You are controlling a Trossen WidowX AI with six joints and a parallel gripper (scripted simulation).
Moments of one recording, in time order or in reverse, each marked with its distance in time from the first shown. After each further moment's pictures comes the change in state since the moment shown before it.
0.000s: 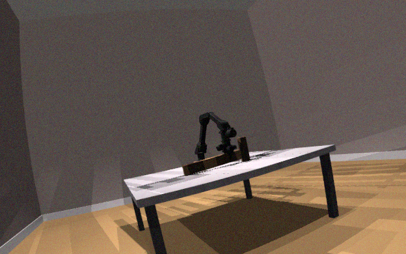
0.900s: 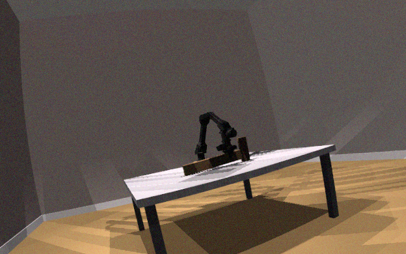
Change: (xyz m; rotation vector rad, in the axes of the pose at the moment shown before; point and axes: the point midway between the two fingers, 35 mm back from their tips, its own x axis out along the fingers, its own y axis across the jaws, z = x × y) arm 0.000 -0.001 -0.002 -0.003 -0.002 -0.002
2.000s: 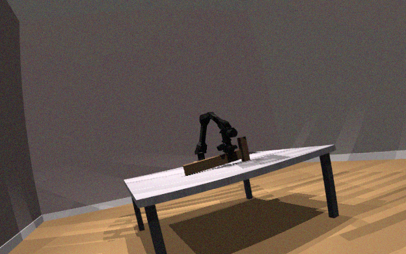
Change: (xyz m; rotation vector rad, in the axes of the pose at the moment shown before) arm -0.001 0.001 -0.004 0.003 0.002 0.002
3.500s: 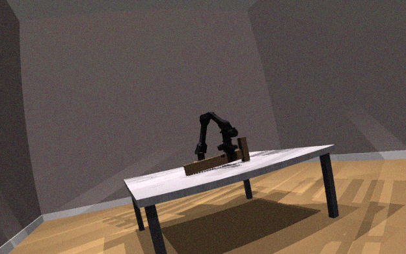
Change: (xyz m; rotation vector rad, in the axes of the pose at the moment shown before) arm 0.000 0.000 -0.004 0.000 0.000 -0.001
